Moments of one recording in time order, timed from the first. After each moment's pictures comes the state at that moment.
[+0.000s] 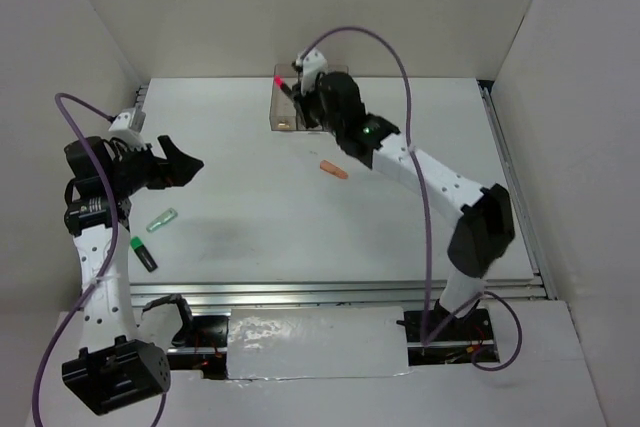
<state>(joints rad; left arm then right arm) 0.36 0.94 1.01 -0.53 0.74 -0.13 0.74 1.62 1.43 -0.10 0.11 -0.12</state>
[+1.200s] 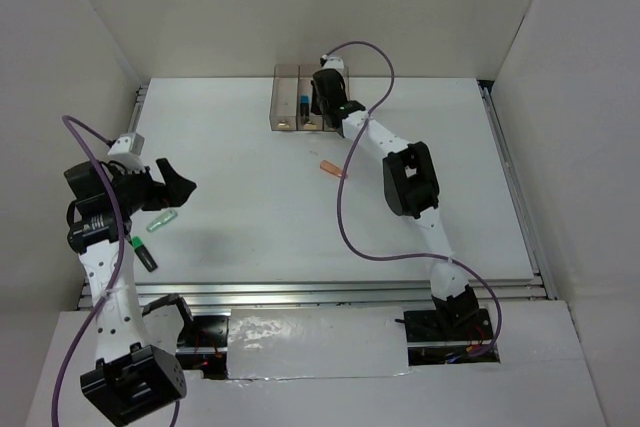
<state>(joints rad) 0.47 0.85 0.86 -0.59 0.69 -0.02 0.49 2.50 2.18 -0.15 0.27 0.32</state>
